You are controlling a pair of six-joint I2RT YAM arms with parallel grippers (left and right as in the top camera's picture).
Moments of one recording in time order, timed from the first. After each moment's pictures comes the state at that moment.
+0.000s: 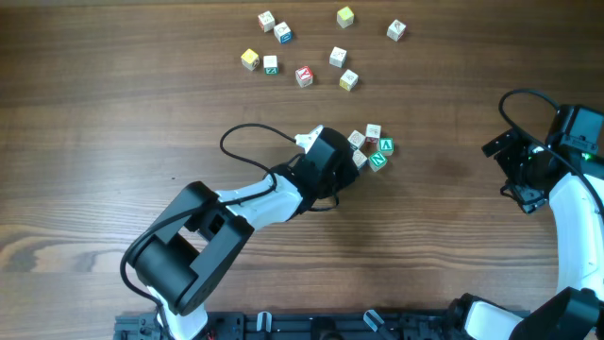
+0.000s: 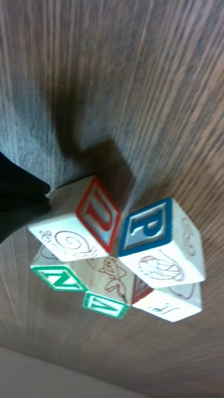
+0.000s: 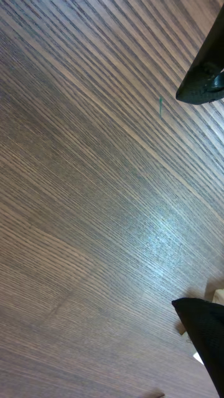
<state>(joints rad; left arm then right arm) -0.75 1.89 0.93 0.12 0.13 -1.23 -0.39 1.38 0.97 -0.81 -0.10 0.61</state>
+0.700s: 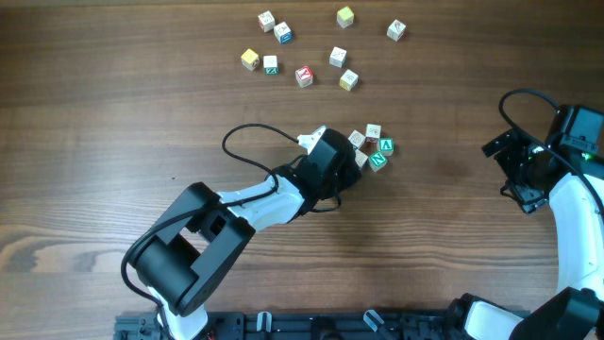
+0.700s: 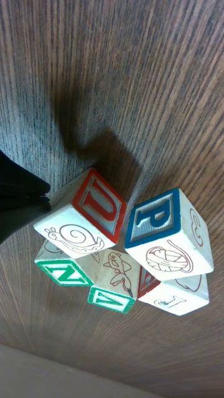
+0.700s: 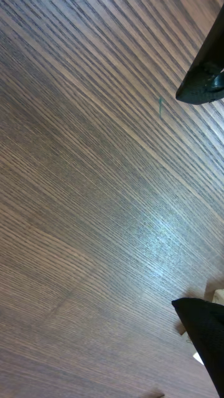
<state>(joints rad) -0.75 1.89 0.93 0.13 0.13 -1.23 -0.39 1.38 0.97 -0.81 -0.10 0.61</state>
